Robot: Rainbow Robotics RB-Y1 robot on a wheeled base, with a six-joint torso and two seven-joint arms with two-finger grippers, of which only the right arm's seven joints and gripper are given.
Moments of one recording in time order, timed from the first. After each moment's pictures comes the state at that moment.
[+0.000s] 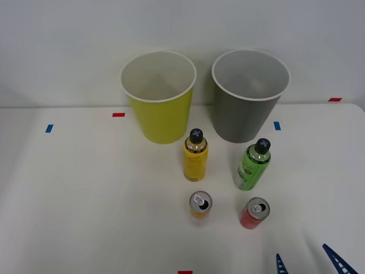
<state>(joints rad) 0.97 -0.11 0.00 -1.88 0.59 -0.69 0.97</state>
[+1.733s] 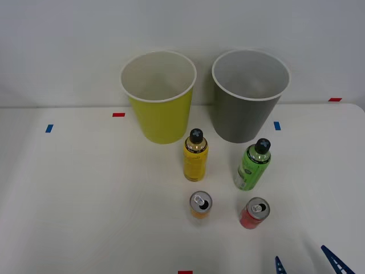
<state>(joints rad) 0.95 -0.14 0.01 -1.83 0.55 -0.77 0.98</state>
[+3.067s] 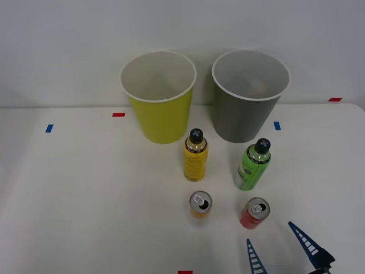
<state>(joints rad) 0.73 -0.31 0.26 -1.69 0.21 -0.75 1.37</state>
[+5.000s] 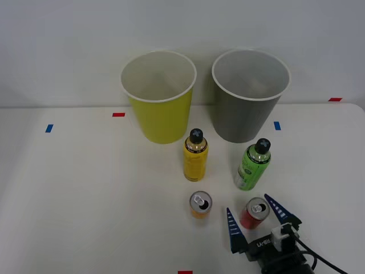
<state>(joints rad) 0.51 -0.29 0.34 -1.69 0.09 -0.46 1.44</state>
